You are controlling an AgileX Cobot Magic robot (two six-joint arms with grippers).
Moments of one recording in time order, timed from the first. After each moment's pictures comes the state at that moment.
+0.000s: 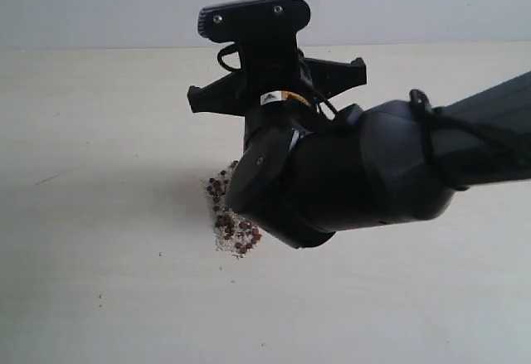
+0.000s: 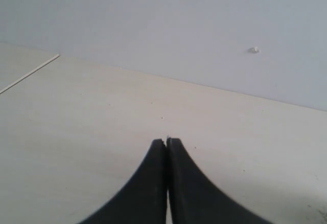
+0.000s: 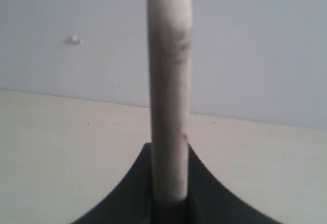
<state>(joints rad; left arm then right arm) 0.09 0.08 0.00 -0.27 0.15 0.05 1.03 1.90 -1.02 1.30 -1.04 -0.90</state>
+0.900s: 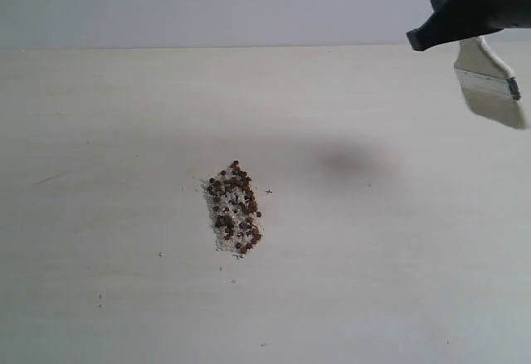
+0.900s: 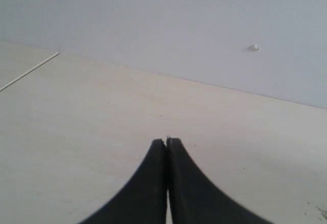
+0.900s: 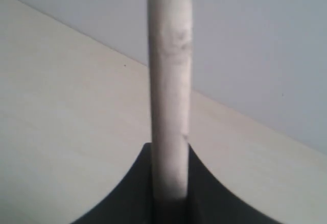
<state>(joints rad) 0.09 0.08 0.00 -0.27 0.16 0.05 0.15 1.56 -0.96 1.70 0.01 -2.09</state>
